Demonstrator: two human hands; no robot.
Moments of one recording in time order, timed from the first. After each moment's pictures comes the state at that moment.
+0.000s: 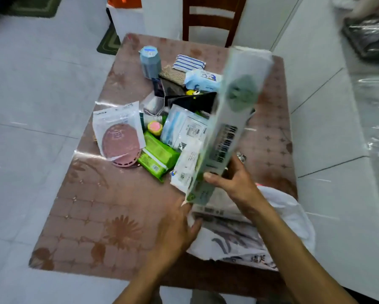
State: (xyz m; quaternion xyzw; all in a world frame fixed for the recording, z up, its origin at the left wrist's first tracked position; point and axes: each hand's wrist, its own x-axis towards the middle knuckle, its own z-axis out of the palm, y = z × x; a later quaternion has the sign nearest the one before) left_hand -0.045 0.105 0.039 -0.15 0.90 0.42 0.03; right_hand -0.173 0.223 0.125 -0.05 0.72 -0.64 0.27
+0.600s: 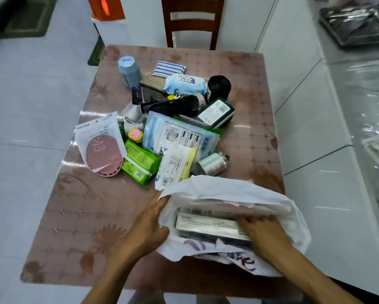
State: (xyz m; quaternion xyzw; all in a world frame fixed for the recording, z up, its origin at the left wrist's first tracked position) left_hand -0.062 0.091 0.078 -0.05 0.86 0.50 0.08; right_hand -0.129 0.400 0.024 -0.28 0.95 0.05 0.15
